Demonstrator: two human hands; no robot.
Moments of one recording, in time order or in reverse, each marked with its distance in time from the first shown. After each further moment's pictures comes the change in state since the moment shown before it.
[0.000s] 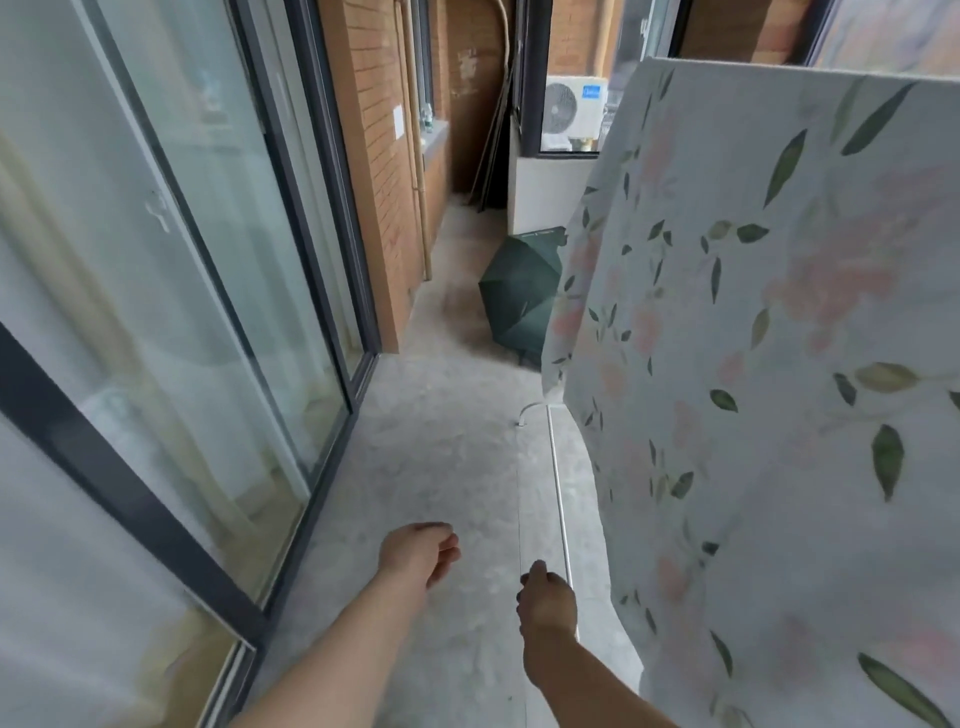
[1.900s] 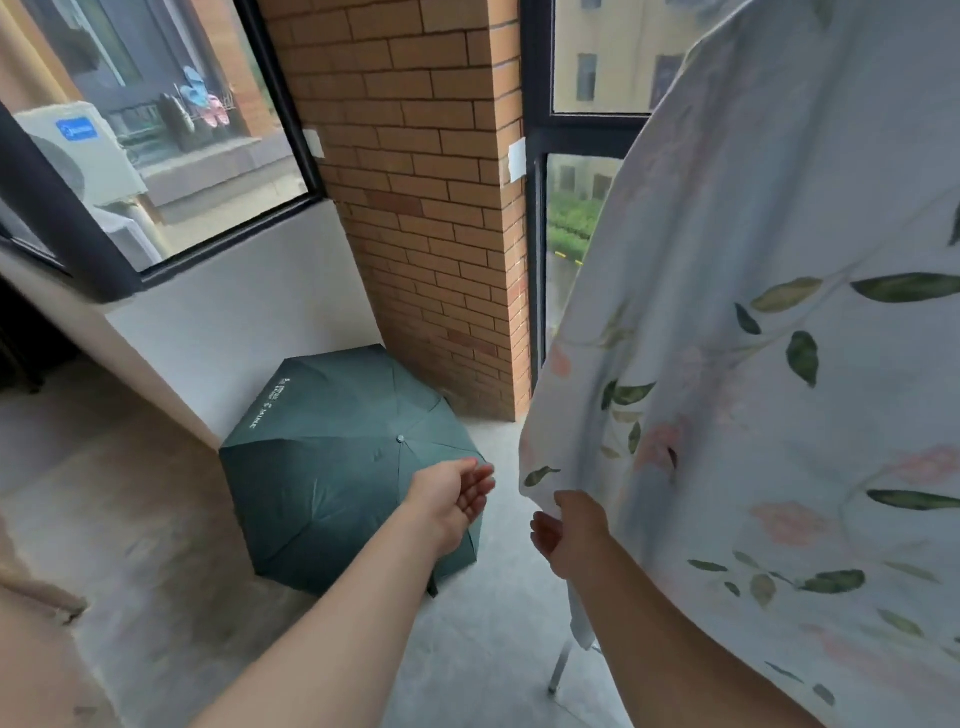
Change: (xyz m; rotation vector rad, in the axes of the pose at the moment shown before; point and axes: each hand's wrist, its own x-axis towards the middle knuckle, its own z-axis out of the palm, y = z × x) left_hand 0.835 0.767 0.620 0.580 -0.868 -0.189; right_hand 0.850 -0.789 0.285 1.288 0.584 0.213
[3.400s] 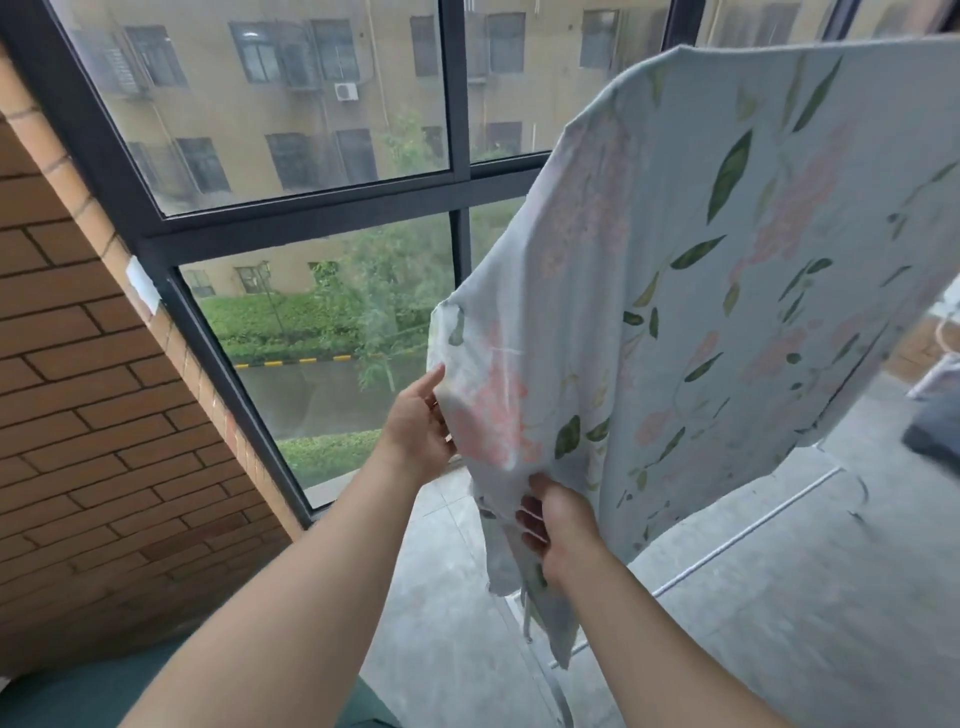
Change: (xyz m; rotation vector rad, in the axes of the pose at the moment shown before) left_hand 0.171 0.183 0.150 0.408 -1.127 -0.270; right_hand 0.023 -0.043 0.136 0.563 0.577 -0.515
